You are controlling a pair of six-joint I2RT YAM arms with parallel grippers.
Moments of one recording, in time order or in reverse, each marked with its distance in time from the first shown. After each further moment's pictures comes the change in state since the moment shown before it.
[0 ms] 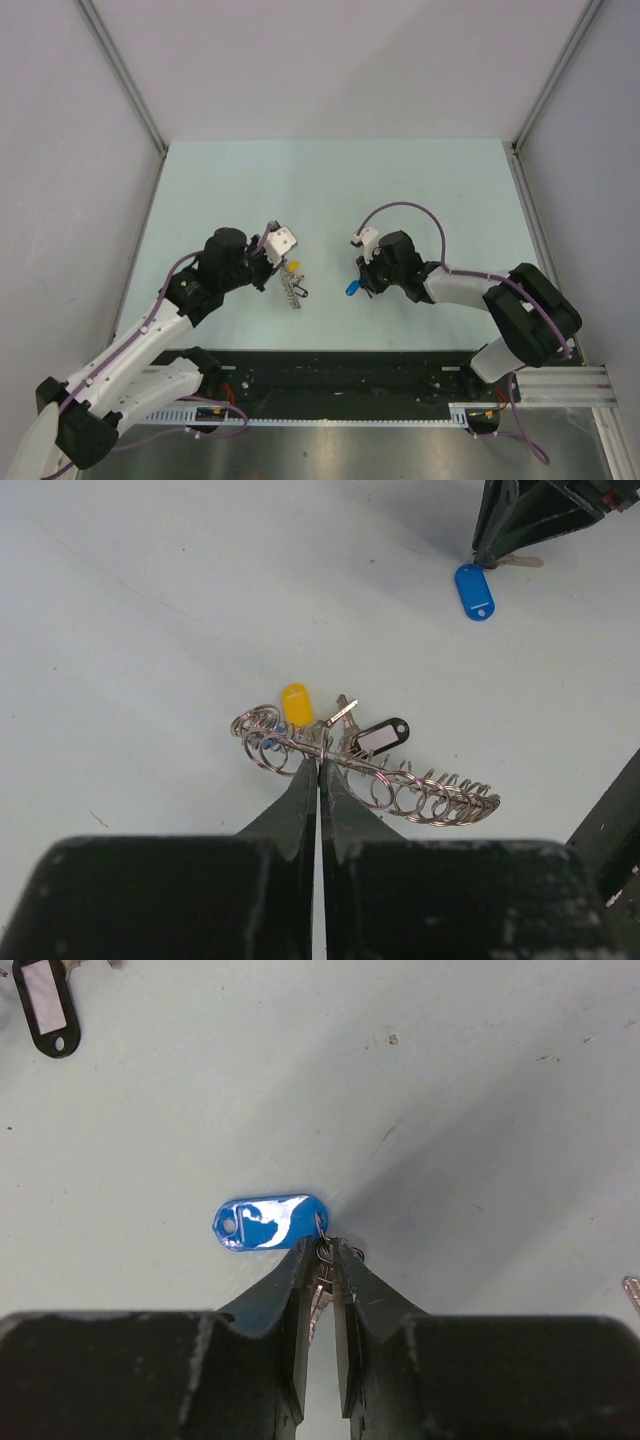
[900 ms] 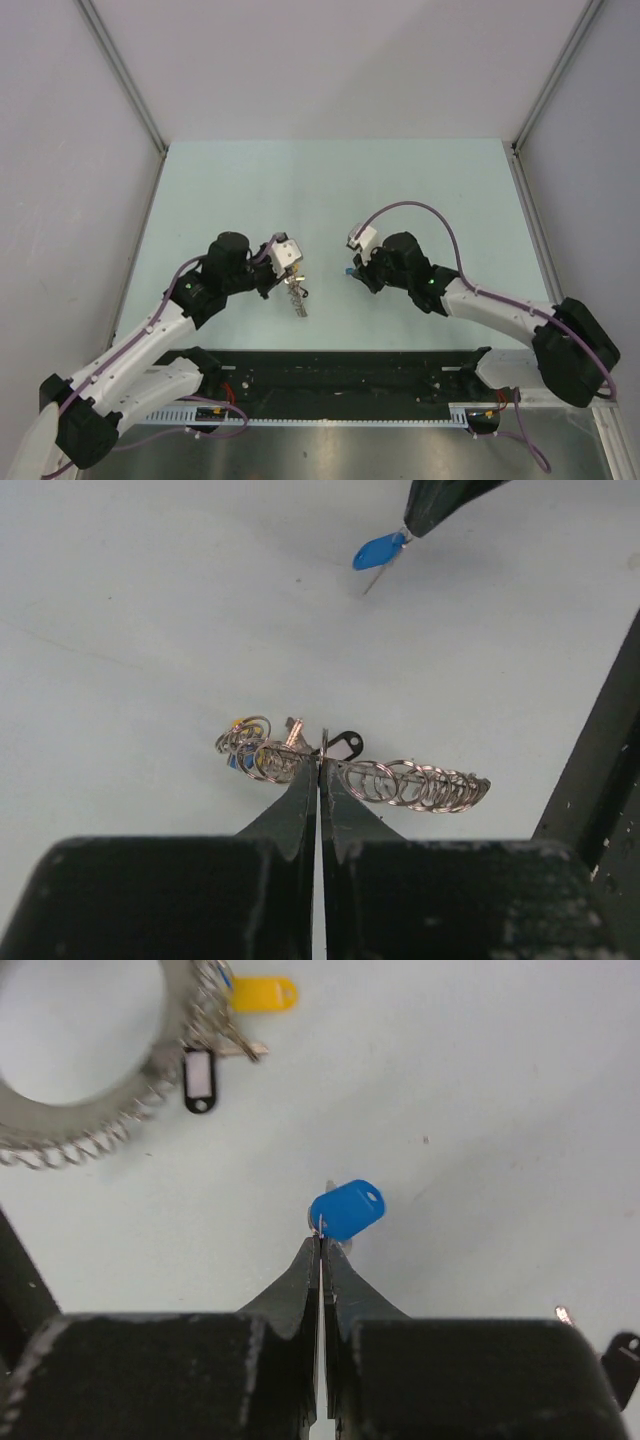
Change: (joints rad) left arm 0.000 0.003 -0.053 0.050 0.151 0.058; right arm 0.092 -0.226 0.013 -0.081 0.038 -0.060
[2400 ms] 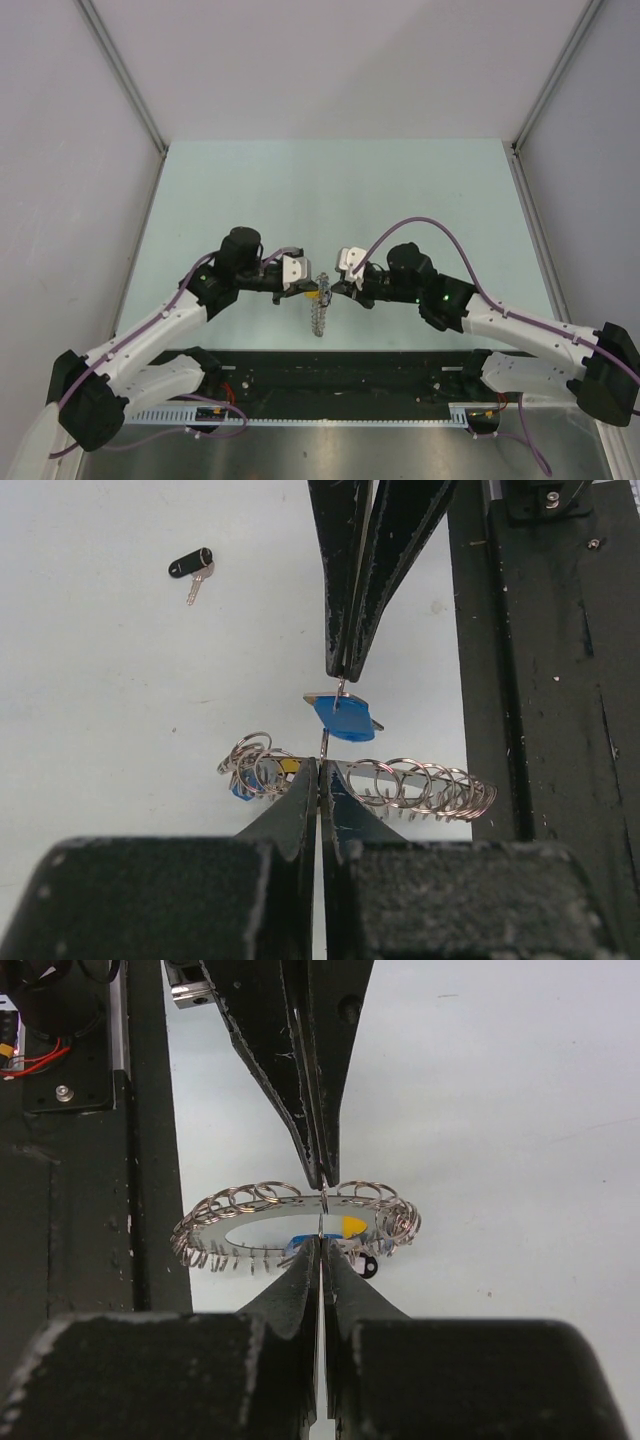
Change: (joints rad) left arm -0.018 0.118 -0.013 0.139 0.473 0.179; right arm 0.215 -0.237 0.063 -0.069 -0.161 -0.187
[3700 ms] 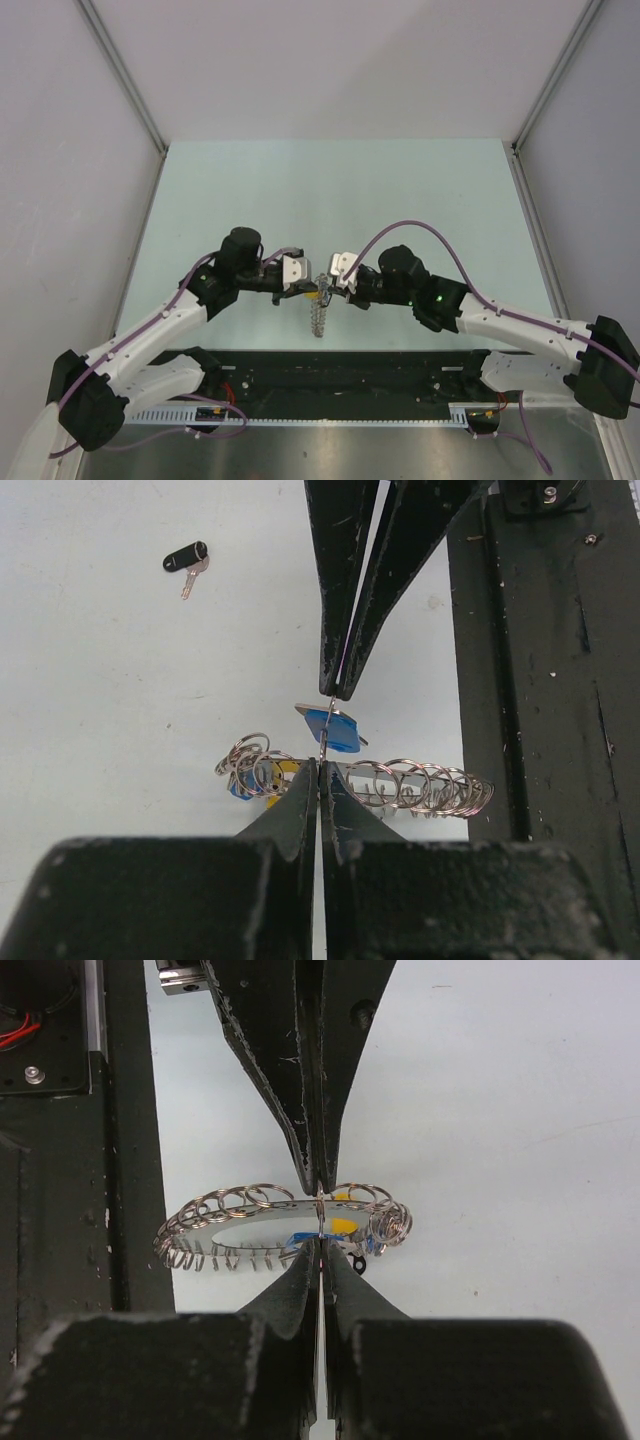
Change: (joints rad) left arm 0.000 0.002 0.000 -0.012 0.001 0.002; right arm 0.045 0.037 0.017 -0.004 0.074 -0.050
